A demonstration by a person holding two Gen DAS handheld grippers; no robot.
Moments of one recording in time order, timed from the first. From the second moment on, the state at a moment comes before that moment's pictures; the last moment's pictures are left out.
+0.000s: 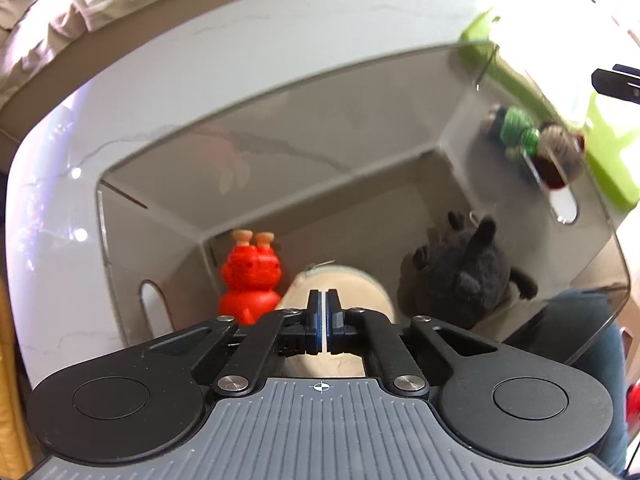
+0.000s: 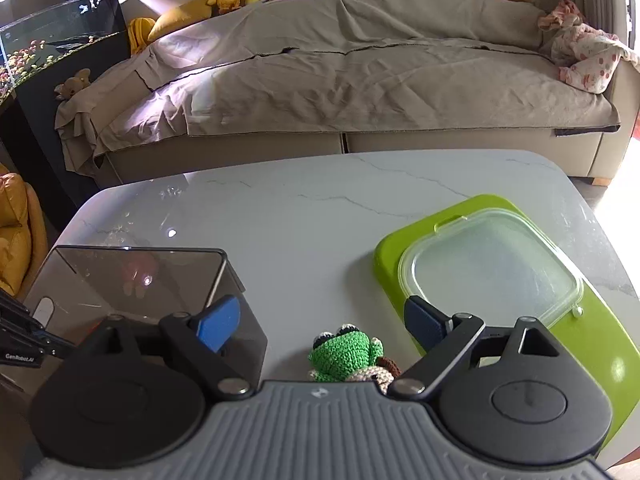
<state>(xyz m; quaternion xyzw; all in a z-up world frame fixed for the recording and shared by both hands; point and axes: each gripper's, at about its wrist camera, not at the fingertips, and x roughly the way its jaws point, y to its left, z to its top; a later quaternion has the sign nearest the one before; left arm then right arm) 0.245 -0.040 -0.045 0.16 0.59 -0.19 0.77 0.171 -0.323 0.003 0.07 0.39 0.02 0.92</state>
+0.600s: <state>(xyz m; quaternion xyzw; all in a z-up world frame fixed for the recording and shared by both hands) 0.263 -0.045 -0.103 0.19 0.69 -0.26 0.64 0.168 -0.296 0.042 0.10 0.38 0.12 0.91</state>
